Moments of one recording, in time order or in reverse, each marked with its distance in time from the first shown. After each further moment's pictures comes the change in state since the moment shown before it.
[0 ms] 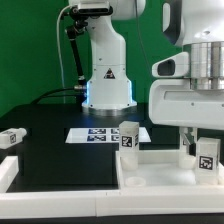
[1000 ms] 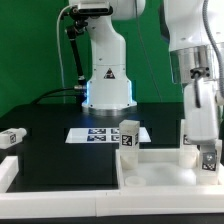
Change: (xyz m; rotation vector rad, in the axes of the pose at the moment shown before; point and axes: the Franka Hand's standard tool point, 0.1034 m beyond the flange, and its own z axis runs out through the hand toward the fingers) arm -0.001 0.003 0.002 0.018 -0.127 1.256
